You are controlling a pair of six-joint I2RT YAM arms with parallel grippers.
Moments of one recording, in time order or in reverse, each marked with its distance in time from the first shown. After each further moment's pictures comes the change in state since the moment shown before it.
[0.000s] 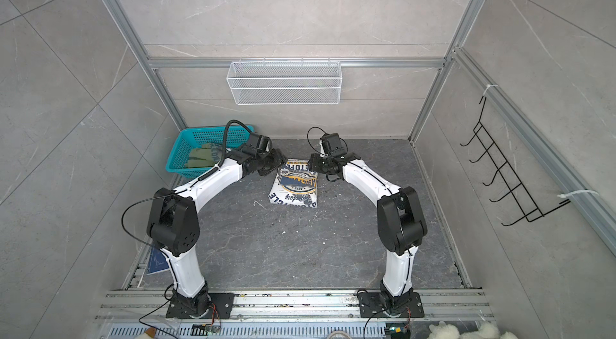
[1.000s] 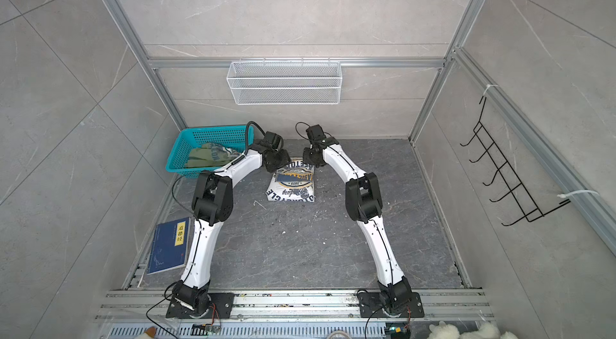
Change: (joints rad) left arm 0.055 0.465 0.448 -0.167 -0.087 0.085; right arm -0.010 0.602 0.824 -0.430 0.111 -0.063
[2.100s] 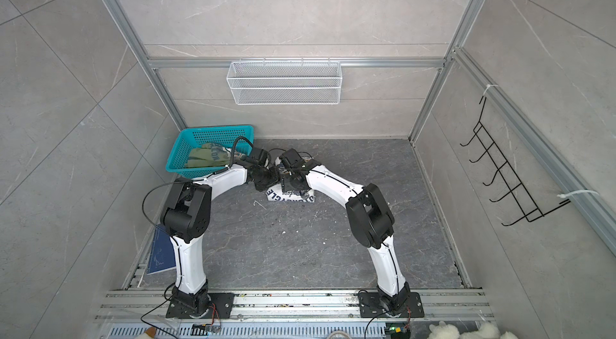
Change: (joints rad) left arm 0.016 -0.318 -0.558 0.172 0.167 0.040; right arm 0.267 -0.392 -0.602 0.161 0.138 0.047
